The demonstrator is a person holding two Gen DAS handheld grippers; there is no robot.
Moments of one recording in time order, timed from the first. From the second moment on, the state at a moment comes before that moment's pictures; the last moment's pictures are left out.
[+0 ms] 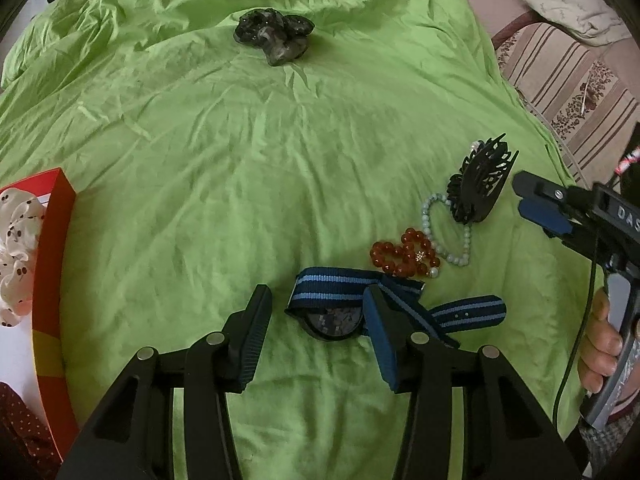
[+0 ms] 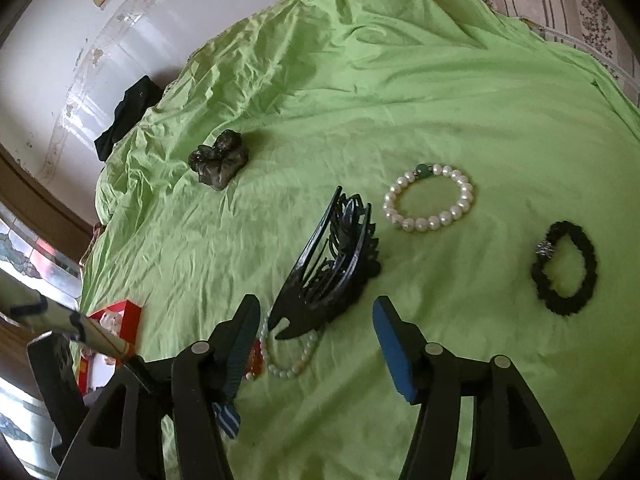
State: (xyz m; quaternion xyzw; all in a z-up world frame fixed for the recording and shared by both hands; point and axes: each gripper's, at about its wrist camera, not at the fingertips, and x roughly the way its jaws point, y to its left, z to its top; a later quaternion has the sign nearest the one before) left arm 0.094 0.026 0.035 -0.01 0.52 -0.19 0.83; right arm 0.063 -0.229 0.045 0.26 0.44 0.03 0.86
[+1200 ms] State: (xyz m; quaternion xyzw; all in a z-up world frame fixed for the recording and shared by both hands) left arm -0.007 0.076 0.149 -0.12 0.44 -0.21 0.87; right arm 0.000 -0.221 0.091 0.28 0.42 0.07 0.86
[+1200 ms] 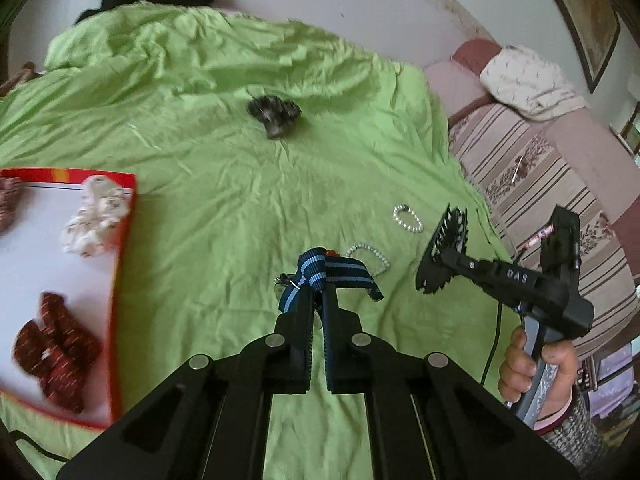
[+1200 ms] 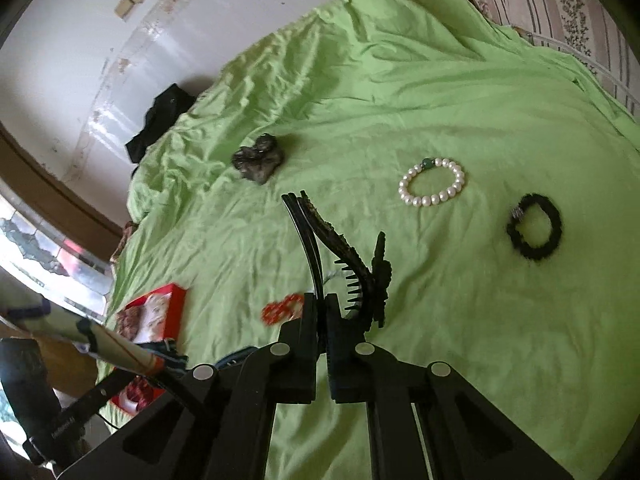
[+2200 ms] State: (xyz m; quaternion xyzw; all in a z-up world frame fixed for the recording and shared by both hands) left arm -0.038 0.301 0.179 -0.20 0.35 -0.03 0.91; right arm -0.017 0.002 0.147 0.13 0.45 0.23 0.85
